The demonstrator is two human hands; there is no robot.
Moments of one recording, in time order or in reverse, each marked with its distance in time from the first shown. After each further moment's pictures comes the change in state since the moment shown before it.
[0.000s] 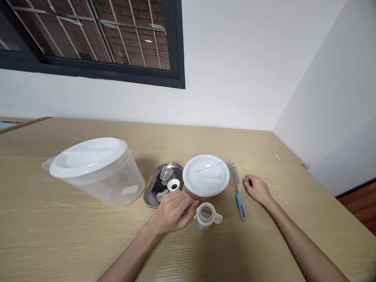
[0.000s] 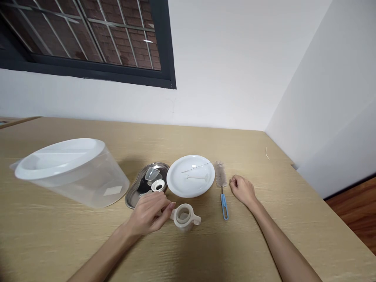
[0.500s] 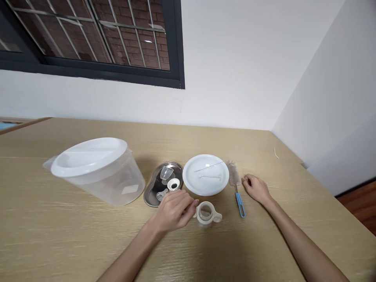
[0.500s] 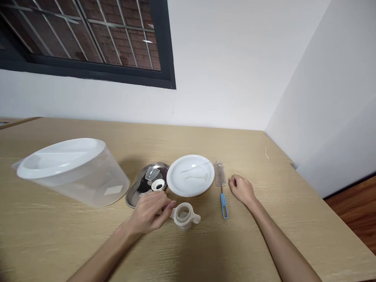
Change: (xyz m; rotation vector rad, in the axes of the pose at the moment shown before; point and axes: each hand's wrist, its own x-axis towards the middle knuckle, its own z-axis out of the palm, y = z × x) left_hand 0.001 0.001 0.001 0.005 -0.002 -0.008; right_hand -0.001 -0.003 -0.001 0.001 0.004 -0.007
